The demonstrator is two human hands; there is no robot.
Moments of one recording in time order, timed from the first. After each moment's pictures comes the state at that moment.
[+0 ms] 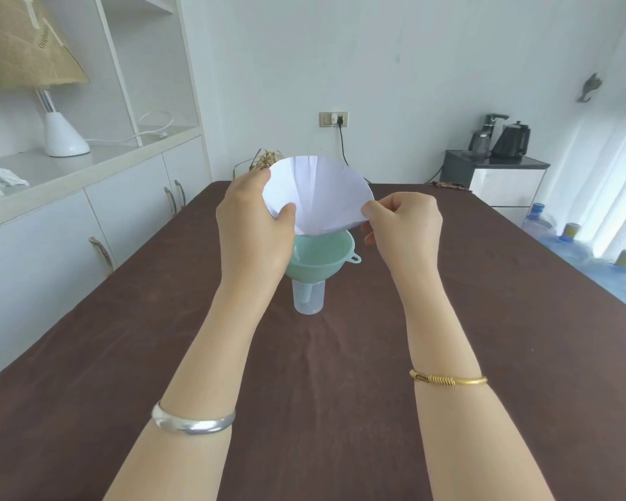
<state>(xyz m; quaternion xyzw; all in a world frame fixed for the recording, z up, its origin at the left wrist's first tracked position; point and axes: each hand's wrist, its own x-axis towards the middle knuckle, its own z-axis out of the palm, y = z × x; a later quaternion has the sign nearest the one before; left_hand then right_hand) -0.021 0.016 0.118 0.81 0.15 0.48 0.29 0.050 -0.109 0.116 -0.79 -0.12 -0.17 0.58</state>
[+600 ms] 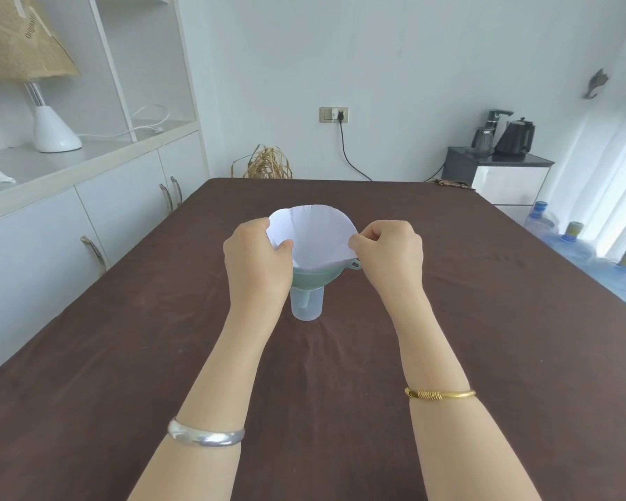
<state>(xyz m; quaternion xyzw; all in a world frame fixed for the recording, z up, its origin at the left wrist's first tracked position) 0.005 0.021 0.082 0.83 0.24 0.39 0.32 0.075 -0.099 0.081 -0.84 -0.12 -0.11 0.51</state>
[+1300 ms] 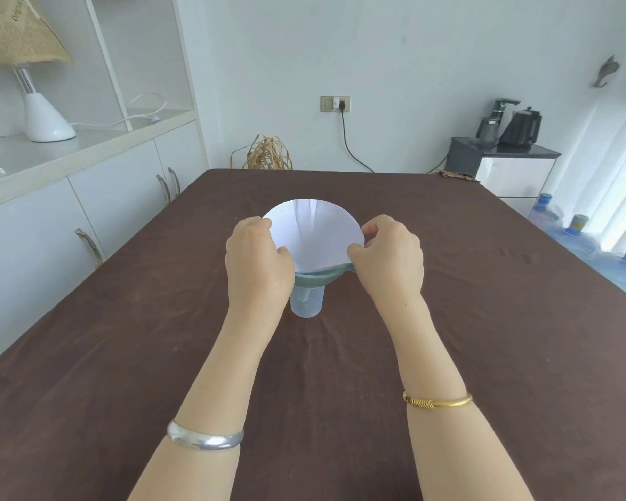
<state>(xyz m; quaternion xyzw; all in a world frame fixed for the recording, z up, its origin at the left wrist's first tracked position) 0.011 0.023 0.071 0.86 0.26 0.35 0.27 0.082 -0.093 0.069 -0.89 -0.11 -0.14 0.41</state>
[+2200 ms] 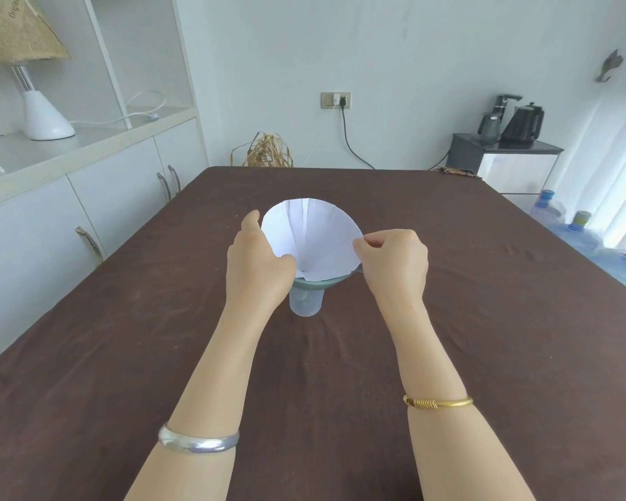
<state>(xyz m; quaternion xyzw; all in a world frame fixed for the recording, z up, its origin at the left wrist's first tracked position) 0.010 0.029 0.067 0.84 0.26 0.28 0.38 0.080 -0.094 0.060 -0.86 -0.08 -0.14 0.48</state>
